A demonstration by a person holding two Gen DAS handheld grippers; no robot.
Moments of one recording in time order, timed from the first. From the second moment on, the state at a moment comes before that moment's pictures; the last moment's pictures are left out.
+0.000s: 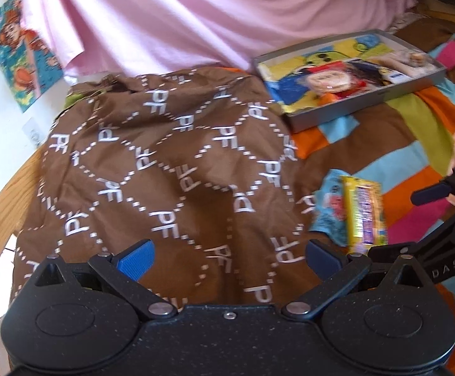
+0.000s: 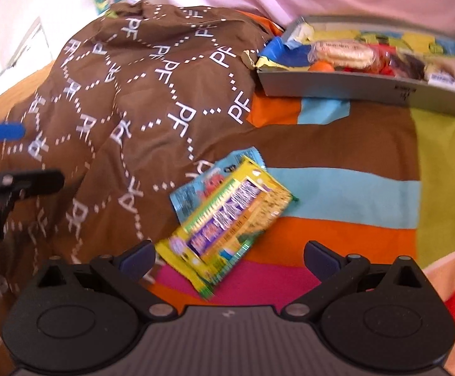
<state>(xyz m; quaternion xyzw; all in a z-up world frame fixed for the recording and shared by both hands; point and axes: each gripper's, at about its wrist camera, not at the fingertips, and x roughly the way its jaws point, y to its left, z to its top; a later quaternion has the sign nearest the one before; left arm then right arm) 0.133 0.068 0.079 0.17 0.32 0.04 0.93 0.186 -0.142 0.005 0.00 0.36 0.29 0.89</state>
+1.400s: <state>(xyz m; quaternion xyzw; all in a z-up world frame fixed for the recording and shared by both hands) 0.193 -0.016 0.026 0.18 0.33 -0.03 0.92 0.160 -0.226 -0.003 -0.16 0.30 0.30 0.89</state>
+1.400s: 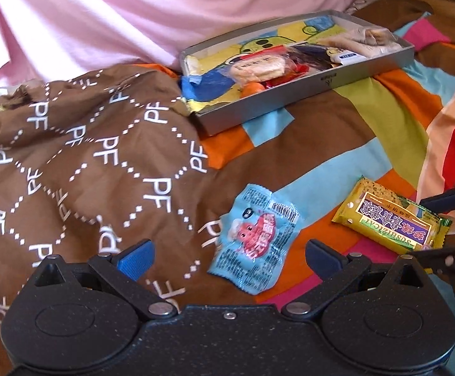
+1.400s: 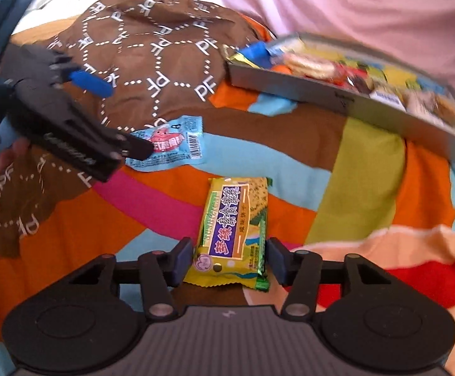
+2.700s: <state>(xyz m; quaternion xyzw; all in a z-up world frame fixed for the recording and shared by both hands) 0.210 -0.047 -0.020 0.33 0.32 -0.07 0.89 0.161 -0.211 -0.020 -0.23 0.22 0.28 0.91</state>
